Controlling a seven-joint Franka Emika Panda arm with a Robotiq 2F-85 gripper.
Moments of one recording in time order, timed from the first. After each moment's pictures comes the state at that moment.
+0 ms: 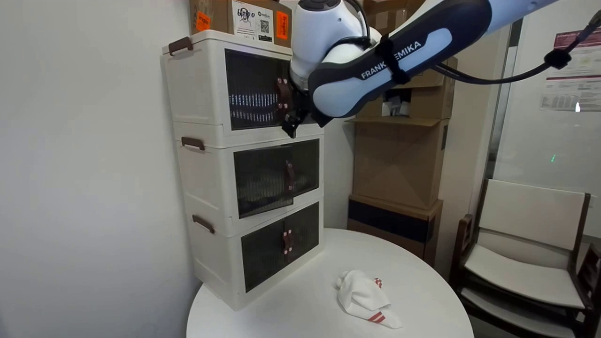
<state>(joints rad) 0.05 -0.10 0.08 -1.95 -0.74 2.50 0.31</state>
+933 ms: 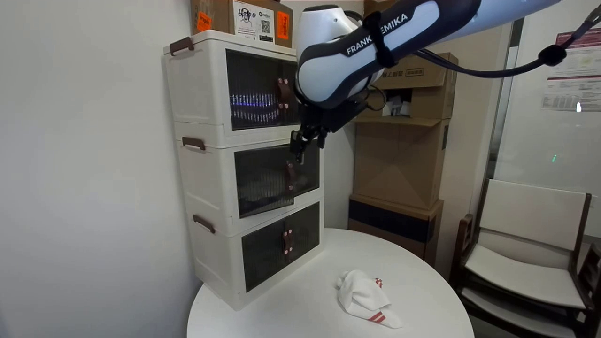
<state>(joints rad) 0.06 -0.10 0.09 -1.97 -0.37 2.26 -0.03</state>
